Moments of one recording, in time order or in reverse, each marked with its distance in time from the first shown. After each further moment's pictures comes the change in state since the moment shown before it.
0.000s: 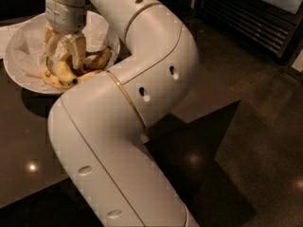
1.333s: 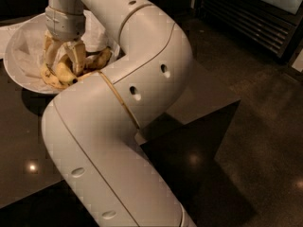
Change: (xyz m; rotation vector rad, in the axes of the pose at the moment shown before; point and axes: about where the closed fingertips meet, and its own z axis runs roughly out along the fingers) arm -0.004 0.004 0.020 -0.040 -0.040 -0.001
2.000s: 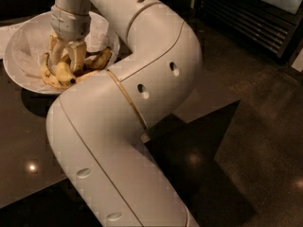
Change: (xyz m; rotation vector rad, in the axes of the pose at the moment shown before) arm 0.007 0.004 -0.004 0.045 -0.005 0.040
